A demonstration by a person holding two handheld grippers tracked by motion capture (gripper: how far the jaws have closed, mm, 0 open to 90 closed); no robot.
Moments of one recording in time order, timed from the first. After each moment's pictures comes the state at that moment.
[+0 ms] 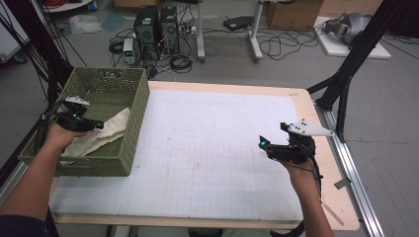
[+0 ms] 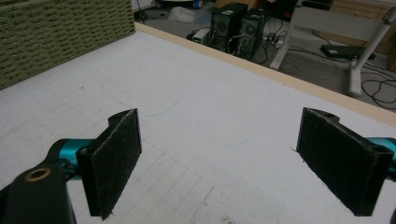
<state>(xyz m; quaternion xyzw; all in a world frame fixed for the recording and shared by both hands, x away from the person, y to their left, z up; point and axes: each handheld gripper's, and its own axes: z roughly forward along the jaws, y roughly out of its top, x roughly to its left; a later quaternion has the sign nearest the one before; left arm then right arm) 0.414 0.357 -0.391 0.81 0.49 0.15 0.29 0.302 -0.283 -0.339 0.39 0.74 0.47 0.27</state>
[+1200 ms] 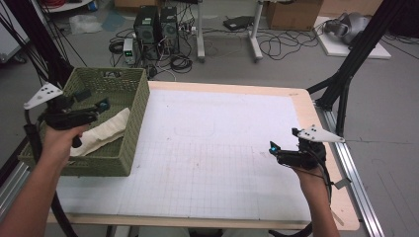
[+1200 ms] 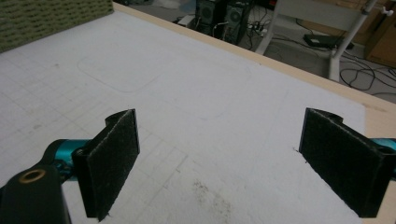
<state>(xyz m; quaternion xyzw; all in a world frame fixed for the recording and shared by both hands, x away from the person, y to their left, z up) 0.341 0.291 -0.303 0.64 0.40 0.29 0.59 0.290 -0.310 -0.348 0.41 0.75 0.43 0.29</state>
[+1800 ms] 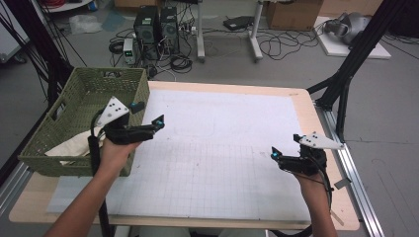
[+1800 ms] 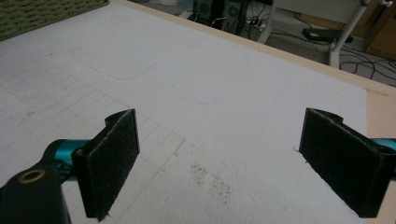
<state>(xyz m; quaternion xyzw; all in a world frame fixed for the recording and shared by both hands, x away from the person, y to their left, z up) 0.324 0.169 -0.329 0.68 0.34 0.27 0.59 0.284 -0.316 -0.366 0.42 0.74 0.44 0.29</state>
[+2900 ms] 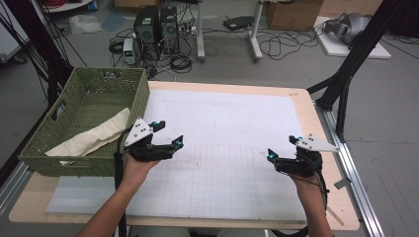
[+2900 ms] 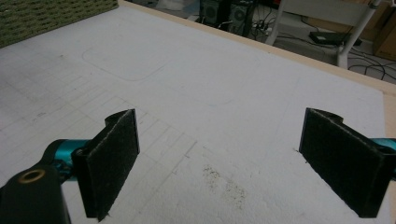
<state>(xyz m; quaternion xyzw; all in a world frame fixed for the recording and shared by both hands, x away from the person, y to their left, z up) 0.315 0.136 -0.379 0.70 0.33 0.24 0.59 0.283 -0.310 -0.373 0.41 0.74 0.45 0.28</state>
